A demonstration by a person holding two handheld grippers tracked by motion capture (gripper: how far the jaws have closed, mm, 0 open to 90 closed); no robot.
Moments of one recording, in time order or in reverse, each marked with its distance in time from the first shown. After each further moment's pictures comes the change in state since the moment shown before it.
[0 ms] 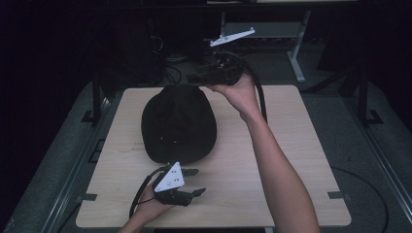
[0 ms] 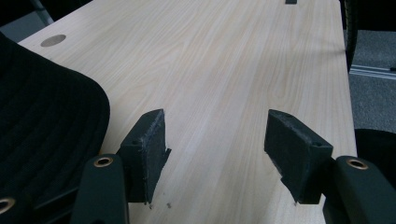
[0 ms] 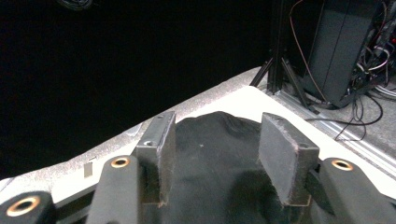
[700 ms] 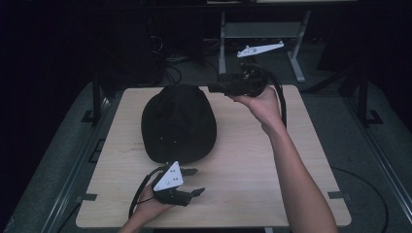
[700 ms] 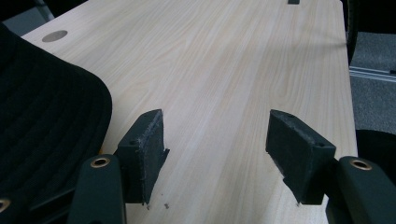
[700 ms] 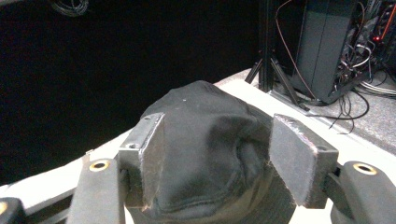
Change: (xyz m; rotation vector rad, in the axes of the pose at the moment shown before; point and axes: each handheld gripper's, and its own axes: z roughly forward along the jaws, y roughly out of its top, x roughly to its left) left arm 0.002 -0.002 -0.001 0.008 0.001 -0.013; right arm -0.011 -0.039 -0.044 -0.037 -0.026 0.038
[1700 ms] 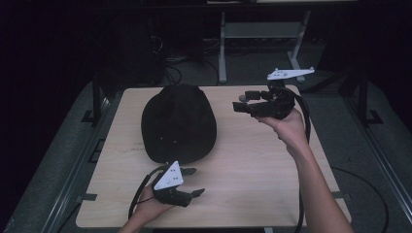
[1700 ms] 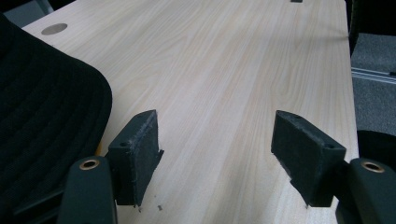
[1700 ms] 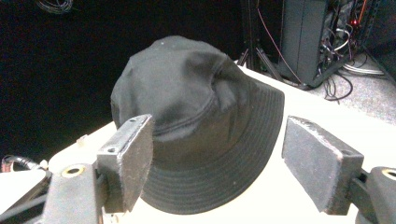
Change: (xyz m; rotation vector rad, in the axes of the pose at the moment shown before) left arm 0.001 -0.001 0.002 0.009 0.006 -0.015; right arm -0.013 -0.062 -0.048 -0.009 -0.048 0.066
